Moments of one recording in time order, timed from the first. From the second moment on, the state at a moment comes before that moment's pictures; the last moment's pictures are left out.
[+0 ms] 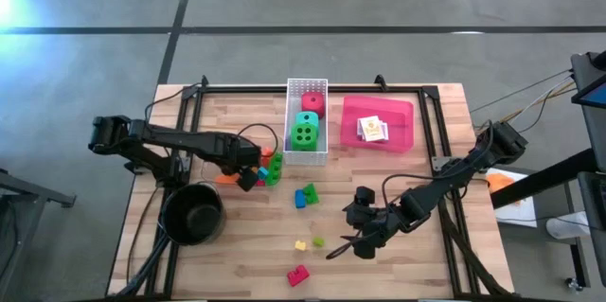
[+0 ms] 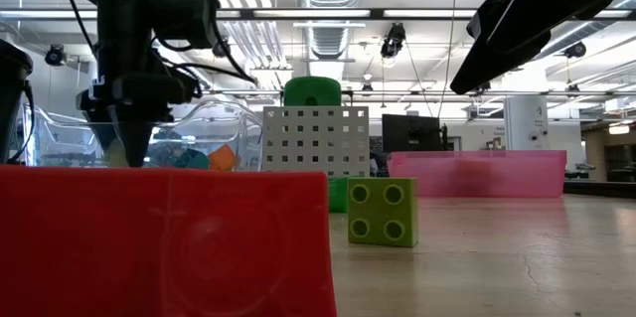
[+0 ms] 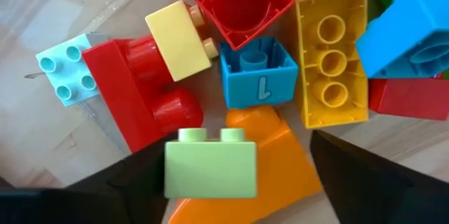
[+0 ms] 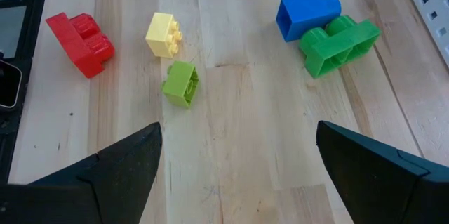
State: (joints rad) left arm 0.05 1.41 0.79 -0.93 -0.08 -0.82; right arm 0.58 1.57 0.96 -0.32 0.39 0.63
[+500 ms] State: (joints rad) left arm 0.05 1.41 0.79 -0.89 -0.04 -0.86; right arm 0.58 1.57 0.96 -0.32 0.39 0.63
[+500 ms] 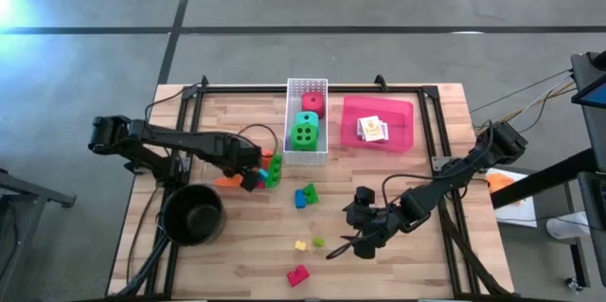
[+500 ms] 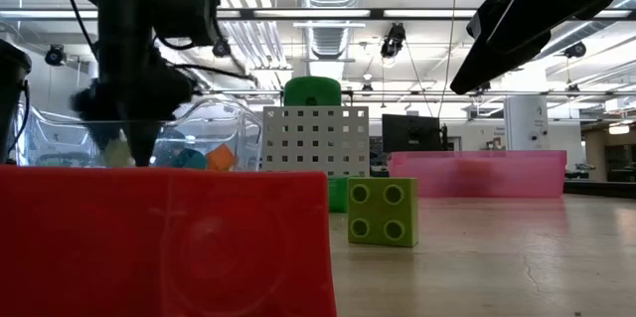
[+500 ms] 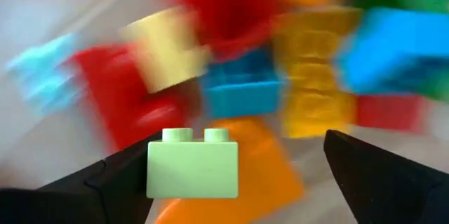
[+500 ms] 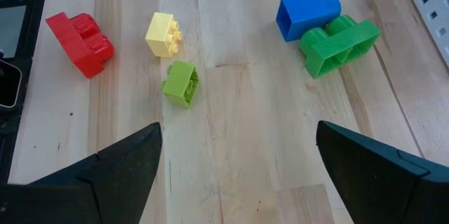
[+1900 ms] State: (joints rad) left arm 0.03 1.39 0.86 -0.80 -0.02 -1.05; right arm 0.58 1.57 0.96 -0.31 0.39 0.63
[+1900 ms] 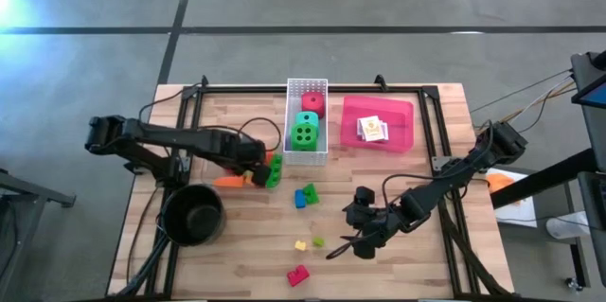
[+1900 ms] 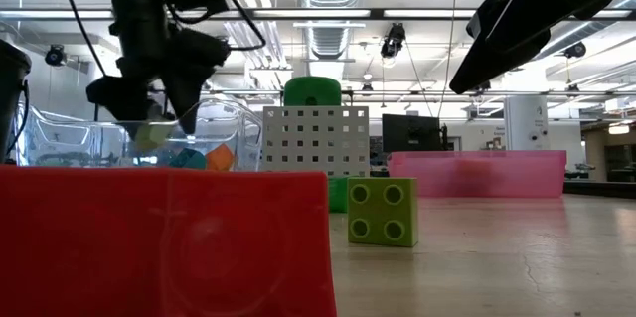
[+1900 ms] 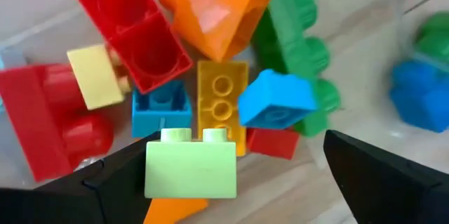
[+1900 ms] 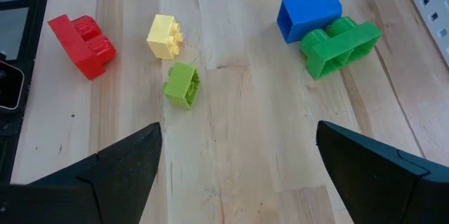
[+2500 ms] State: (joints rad) left arm 0.02 1.13 0.86 -0.68 -0.09 -0.96; right arm 0.42 1.57 0.96 0.18 0.66 0.30
